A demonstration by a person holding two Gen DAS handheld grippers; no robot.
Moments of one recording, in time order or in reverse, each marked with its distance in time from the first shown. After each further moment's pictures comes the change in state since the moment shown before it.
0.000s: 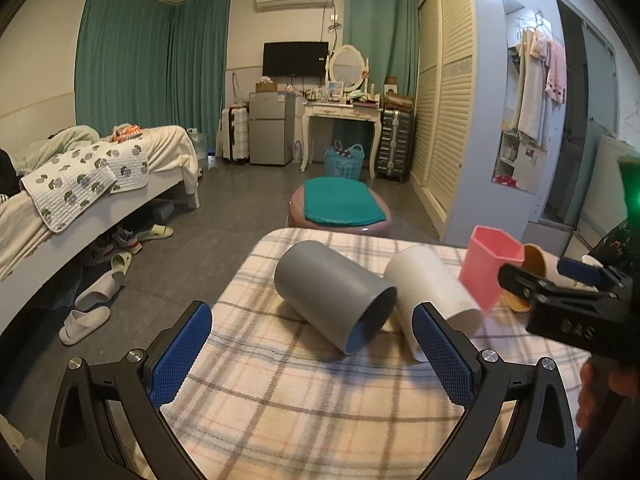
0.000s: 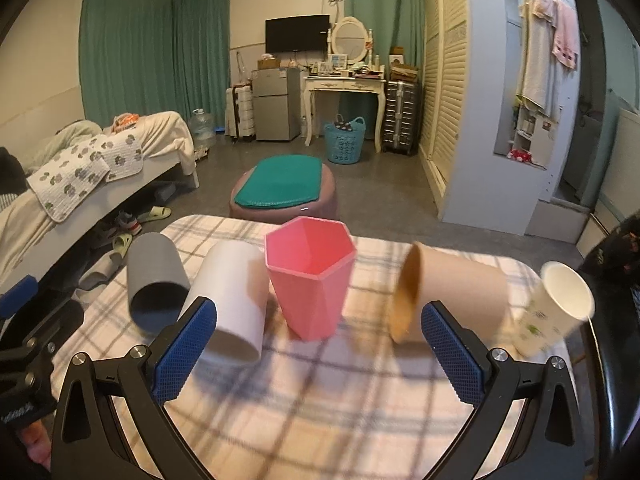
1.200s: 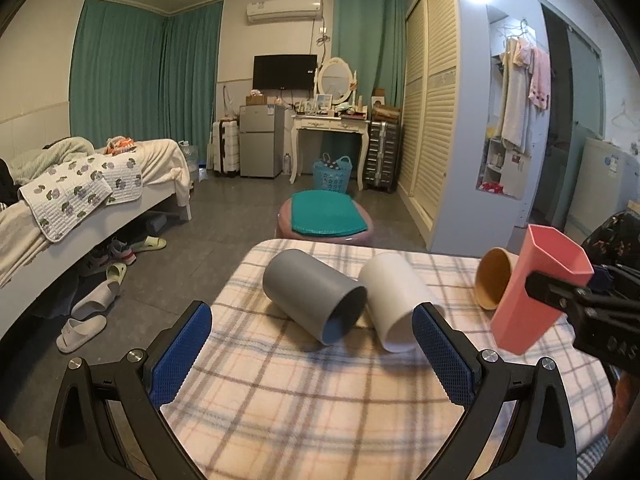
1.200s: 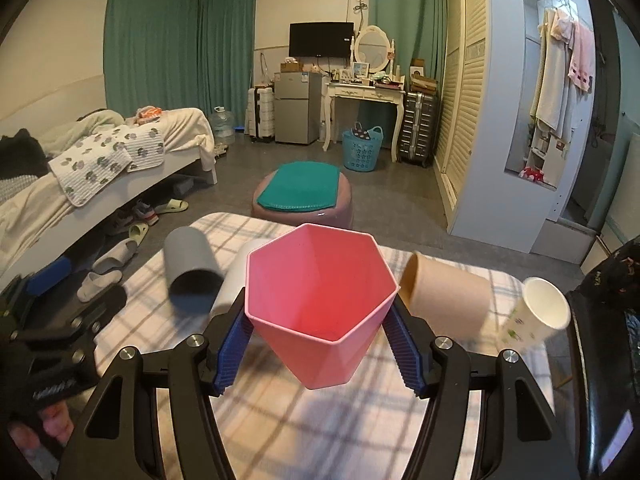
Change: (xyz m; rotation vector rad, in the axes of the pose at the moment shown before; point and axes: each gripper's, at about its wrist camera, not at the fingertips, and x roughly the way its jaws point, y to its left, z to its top) left arm -0.048 -0.009 -0.004 0.013 -0.051 -0.044; right arm -0.080 0.010 -0.009 -0.063 -0.019 0.039
